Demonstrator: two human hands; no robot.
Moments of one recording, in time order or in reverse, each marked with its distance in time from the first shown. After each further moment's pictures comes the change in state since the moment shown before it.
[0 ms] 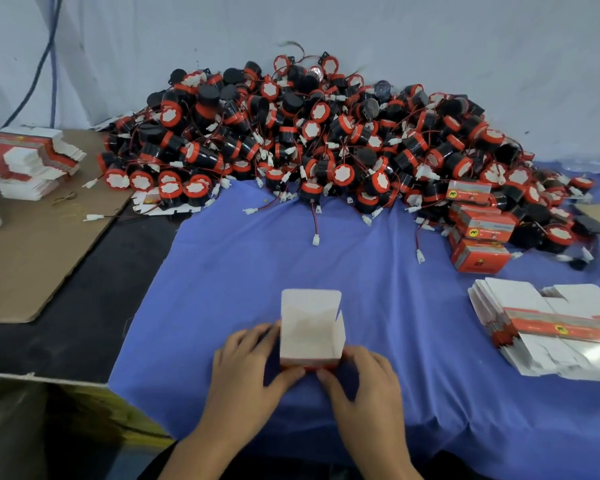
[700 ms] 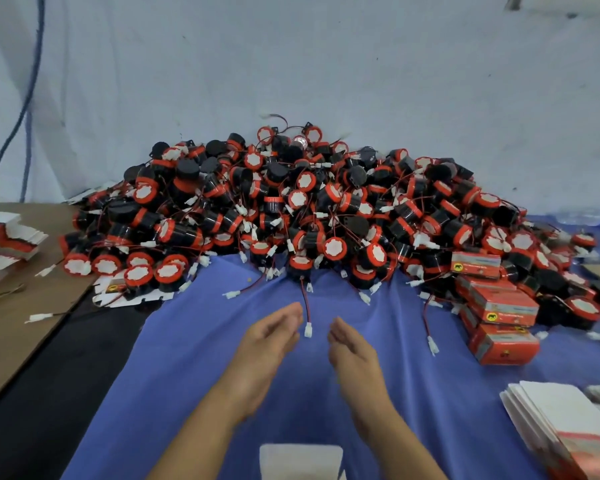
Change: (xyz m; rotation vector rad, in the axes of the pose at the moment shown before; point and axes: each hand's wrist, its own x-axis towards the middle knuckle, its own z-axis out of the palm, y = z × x) left_hand 0.199 0.034 -0.017 -1.166 -0.162 -0.136; right_hand 0.204 -0.010 0.032 0.674 -0.132 0.381
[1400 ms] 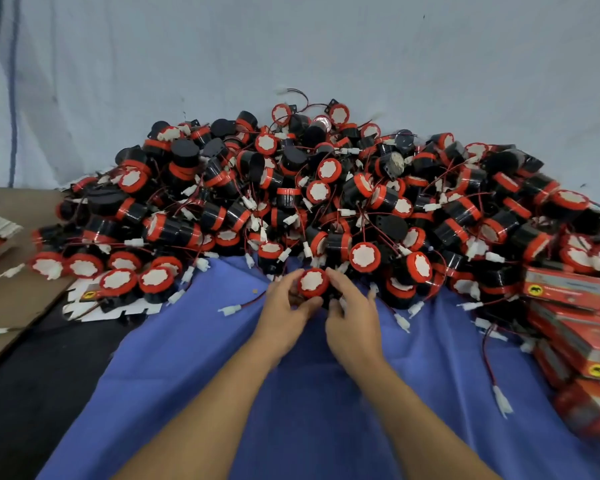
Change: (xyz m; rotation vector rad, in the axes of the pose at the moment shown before) left_hand 0.164 -0.029 -0.019 0.371 0.169 0.150; right_hand 0.155 -0.004 0.043 -0.465 0.110 -0.459
